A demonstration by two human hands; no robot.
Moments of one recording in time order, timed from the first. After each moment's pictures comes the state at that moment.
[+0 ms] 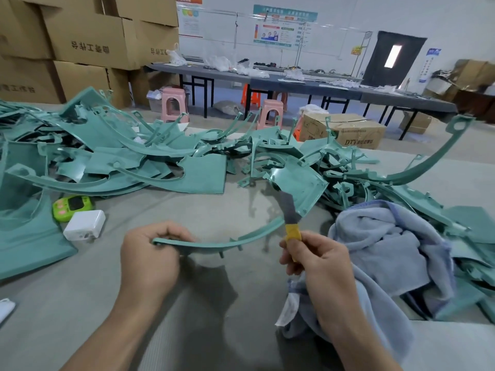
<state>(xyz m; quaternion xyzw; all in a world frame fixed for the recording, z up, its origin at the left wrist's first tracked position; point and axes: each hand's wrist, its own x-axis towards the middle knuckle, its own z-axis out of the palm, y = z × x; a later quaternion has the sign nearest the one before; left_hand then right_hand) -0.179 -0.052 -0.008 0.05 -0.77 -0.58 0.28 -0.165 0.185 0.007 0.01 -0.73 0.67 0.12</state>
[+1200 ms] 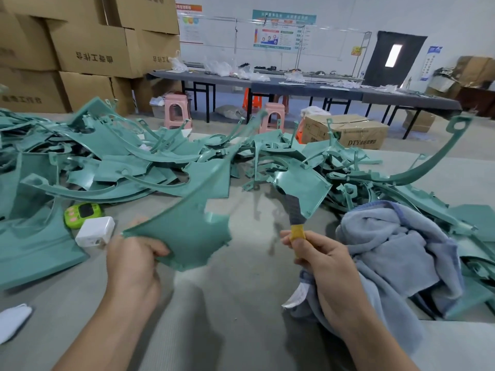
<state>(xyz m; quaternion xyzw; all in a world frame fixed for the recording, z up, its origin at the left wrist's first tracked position) -0.185 -0.071 0.009 0.17 -0.51 -0.81 0.22 -0.178 0.191 -0.003 0.01 -0.69 0.72 0.07</state>
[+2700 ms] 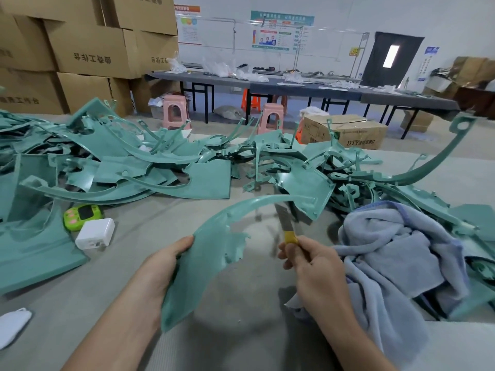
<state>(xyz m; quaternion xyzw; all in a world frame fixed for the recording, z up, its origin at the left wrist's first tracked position) -0.174 -0.053 0.020 0.26 -0.52 -0.80 -0.11 -0.183 0.176 -0.022 0.00 -0.82 0.55 0.18</state>
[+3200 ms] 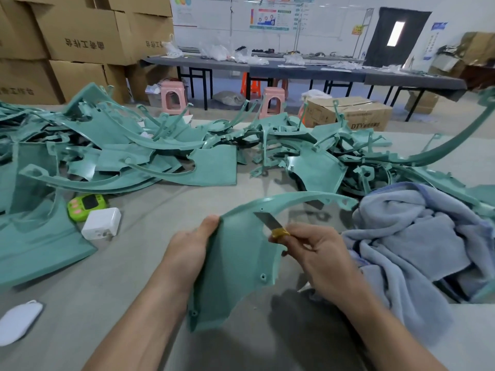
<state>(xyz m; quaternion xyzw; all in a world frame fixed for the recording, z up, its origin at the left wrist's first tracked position) -0.185 -0.047 0.005 0.23 -0.69 -0.68 -0.01 -0.189 0.171 -0.017 0.14 -0.82 0.55 0.07</state>
